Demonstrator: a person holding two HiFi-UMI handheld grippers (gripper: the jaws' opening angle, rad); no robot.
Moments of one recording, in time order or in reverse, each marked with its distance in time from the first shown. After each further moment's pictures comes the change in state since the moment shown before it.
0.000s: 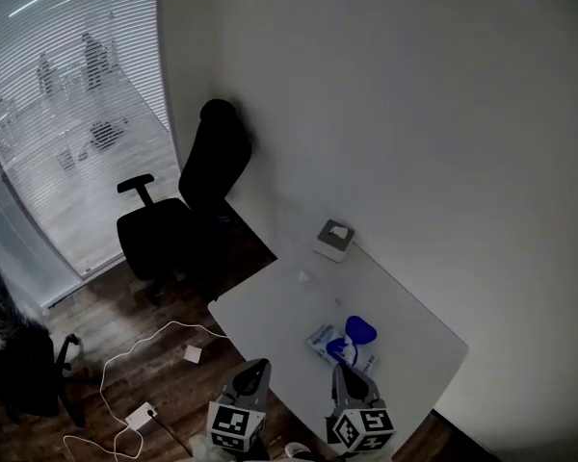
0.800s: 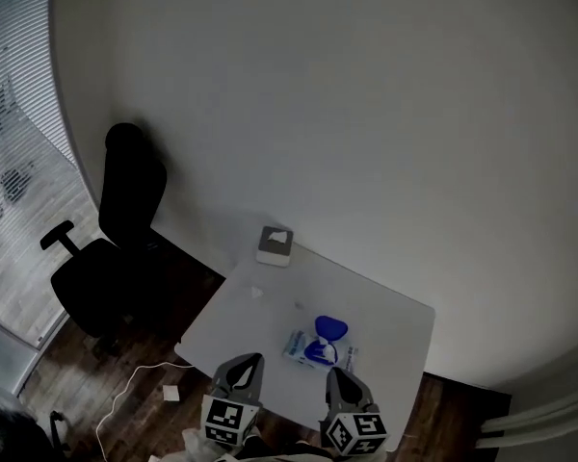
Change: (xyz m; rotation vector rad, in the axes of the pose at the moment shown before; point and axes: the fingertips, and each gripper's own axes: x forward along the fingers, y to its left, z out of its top) left arm 0.077 0.020 0.025 0.073 0.024 -0.399; right arm -0.002 0.001 0.013 0.083 -0.072 -0.395
